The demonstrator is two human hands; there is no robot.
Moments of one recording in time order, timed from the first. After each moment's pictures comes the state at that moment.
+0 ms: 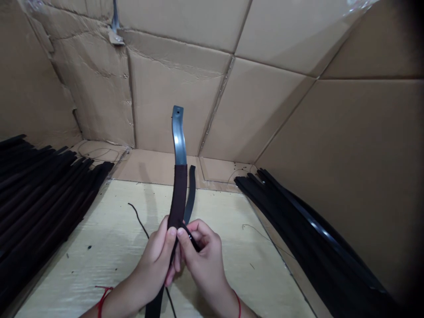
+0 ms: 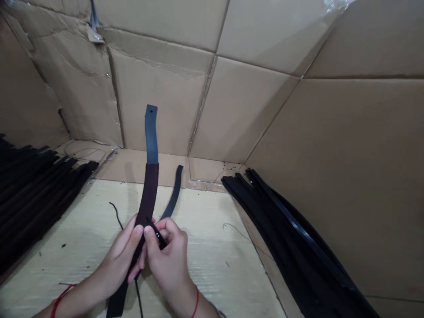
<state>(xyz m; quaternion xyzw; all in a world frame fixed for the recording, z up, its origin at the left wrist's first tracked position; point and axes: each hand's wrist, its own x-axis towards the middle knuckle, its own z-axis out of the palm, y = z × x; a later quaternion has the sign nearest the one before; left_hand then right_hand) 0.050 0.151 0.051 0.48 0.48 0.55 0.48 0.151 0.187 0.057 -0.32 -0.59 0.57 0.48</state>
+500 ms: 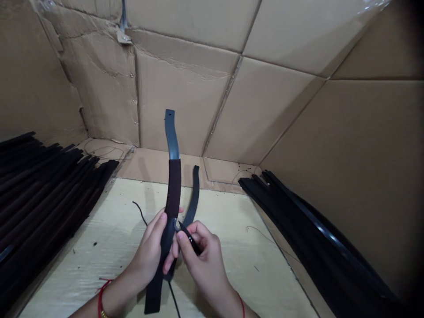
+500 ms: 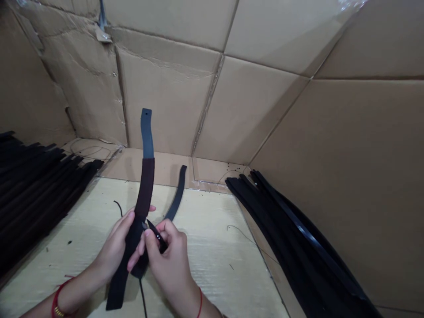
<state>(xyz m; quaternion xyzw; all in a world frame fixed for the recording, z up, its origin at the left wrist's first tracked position) 0.038 0.161 0.060 0.36 0.44 0.62 0.54 0.149 0.184 0.061 -0.26 -0.61 0.60 0.45</state>
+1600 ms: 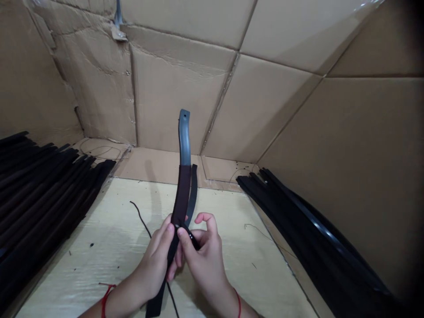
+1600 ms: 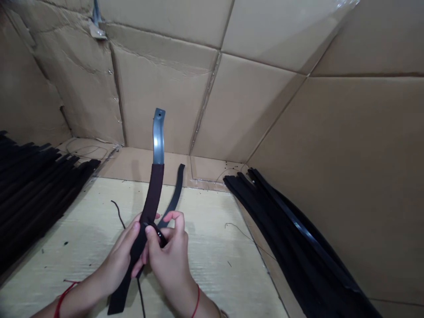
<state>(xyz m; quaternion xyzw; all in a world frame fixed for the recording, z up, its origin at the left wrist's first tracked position) 0.047 0.156 0.035 0.43 0.47 0.59 0.50 0.150 0.186 0.052 -0.29 -0.56 0.63 0.46</state>
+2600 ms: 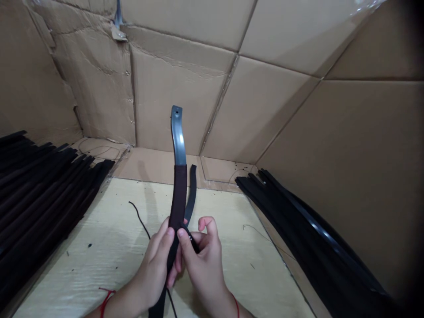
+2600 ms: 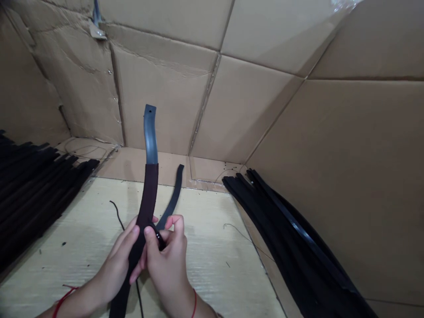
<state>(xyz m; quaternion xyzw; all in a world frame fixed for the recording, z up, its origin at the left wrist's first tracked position) 0.054 0.148 0.045 0.39 0.47 0.59 0.53 0.146 0.180 0.049 -0.28 -0.52 0.64 0.49</state>
